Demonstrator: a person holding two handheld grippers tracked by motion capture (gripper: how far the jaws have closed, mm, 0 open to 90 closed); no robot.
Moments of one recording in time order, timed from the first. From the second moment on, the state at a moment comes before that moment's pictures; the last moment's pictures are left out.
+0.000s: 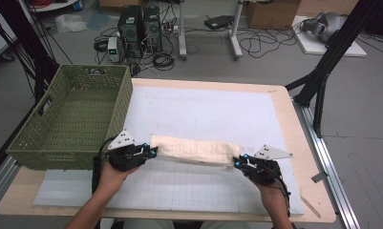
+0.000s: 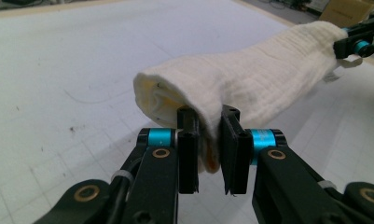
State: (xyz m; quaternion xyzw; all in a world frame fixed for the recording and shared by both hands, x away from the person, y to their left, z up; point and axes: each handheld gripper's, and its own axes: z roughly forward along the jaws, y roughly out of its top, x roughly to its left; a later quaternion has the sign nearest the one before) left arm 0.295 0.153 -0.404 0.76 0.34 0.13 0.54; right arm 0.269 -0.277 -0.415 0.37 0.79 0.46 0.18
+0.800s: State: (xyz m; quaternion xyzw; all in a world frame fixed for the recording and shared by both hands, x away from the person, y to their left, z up) left arm 0.283 0.198 -0.340 0.72 0.33 0.18 0.58; right arm 0.304 -0.247 -0.348 0.31 0.78 0.51 0.21
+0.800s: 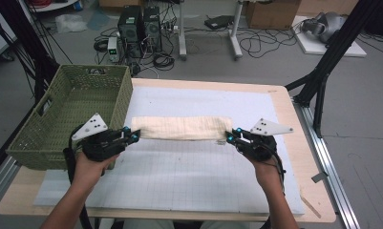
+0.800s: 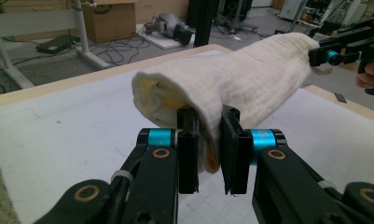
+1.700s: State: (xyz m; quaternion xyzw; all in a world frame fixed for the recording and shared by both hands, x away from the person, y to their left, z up) left arm 0.263 0.293 -0.321 0.67 0.39 0.25 0.58; right arm 0.363 -0.142 -0.320 0.22 0.79 0.55 0.19
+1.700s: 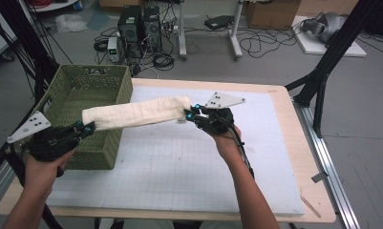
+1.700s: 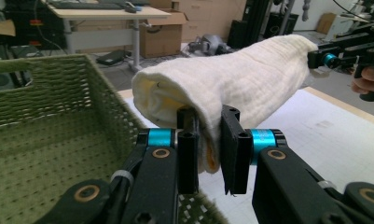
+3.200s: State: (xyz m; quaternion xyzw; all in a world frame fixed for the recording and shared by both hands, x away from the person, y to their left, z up) left arm 0.226 0.416 -0.335 0.60 0.49 0.33 0.54; right arm 0.453 0.063 -0.299 0.16 0.80 0.55 0.16
